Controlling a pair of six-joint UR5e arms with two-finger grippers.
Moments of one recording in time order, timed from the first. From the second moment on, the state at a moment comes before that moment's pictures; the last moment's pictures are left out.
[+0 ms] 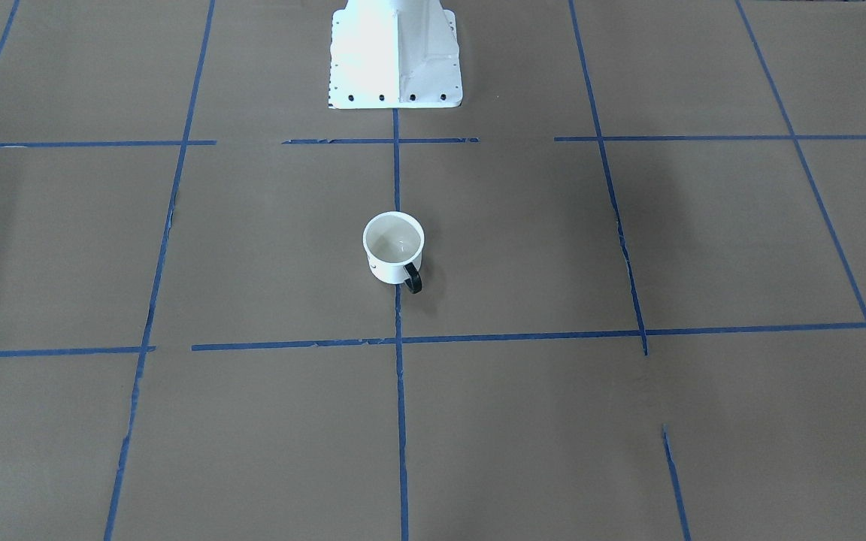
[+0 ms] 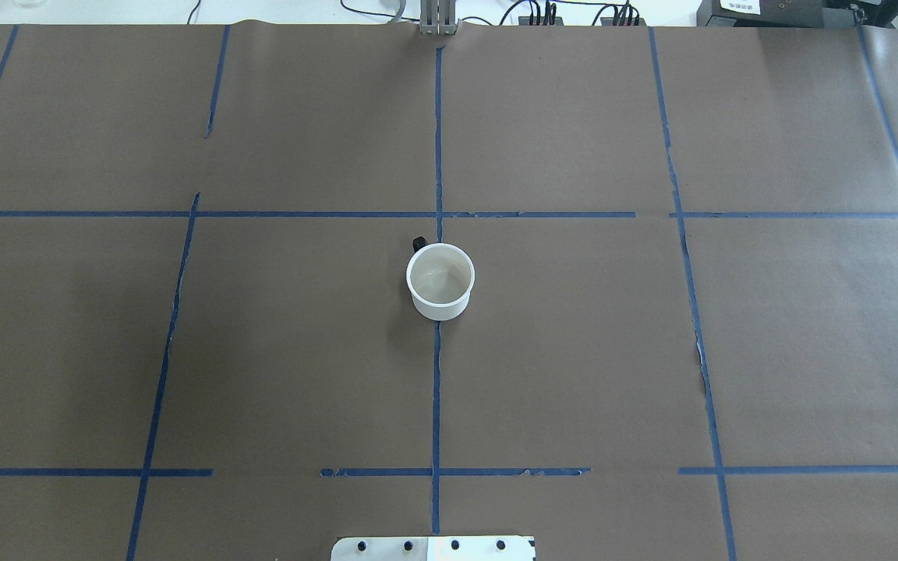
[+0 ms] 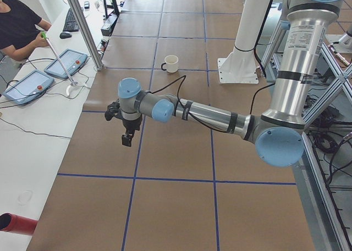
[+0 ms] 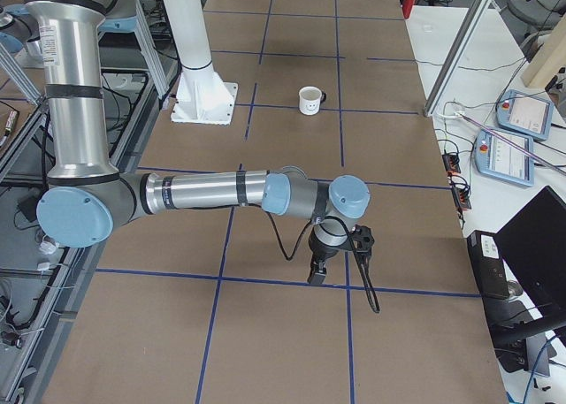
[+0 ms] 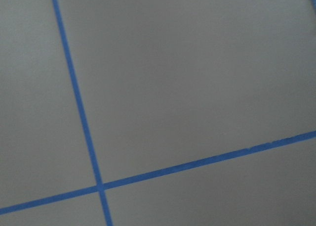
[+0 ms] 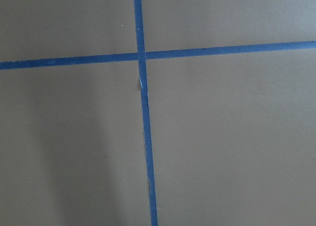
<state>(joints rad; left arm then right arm) -1.41 -1.71 -1.59 -1.70 -2.27 -0.10 1.53 -1.53 1.64 -1.83 2.27 0.01</state>
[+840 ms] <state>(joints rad) -1.53 -1.63 -1.54 -1.63 -2.30 -0.03 1.53 -1.53 1.64 -1.83 2.27 0.01</state>
